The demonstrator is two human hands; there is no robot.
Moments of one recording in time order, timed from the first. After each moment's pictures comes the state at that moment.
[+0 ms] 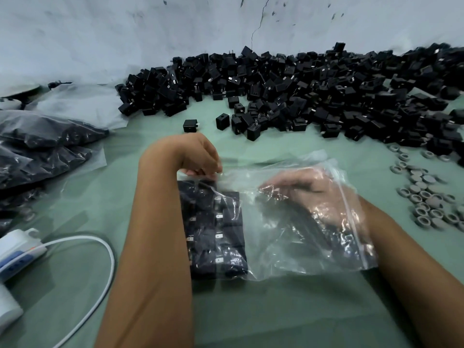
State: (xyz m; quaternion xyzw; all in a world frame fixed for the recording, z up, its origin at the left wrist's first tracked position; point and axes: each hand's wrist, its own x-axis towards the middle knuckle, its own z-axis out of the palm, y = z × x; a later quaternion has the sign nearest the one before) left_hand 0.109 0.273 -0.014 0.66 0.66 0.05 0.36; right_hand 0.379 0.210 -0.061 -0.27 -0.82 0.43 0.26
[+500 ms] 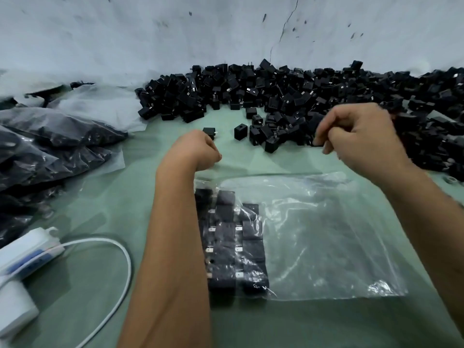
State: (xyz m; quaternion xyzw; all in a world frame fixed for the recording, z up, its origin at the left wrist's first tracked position) left_hand 0.099 0.271 -0.013 0.59 0.73 0.21 0.25; right_hand 0.381 0.257 0.011 -0.54 -0.71 0.16 0.42
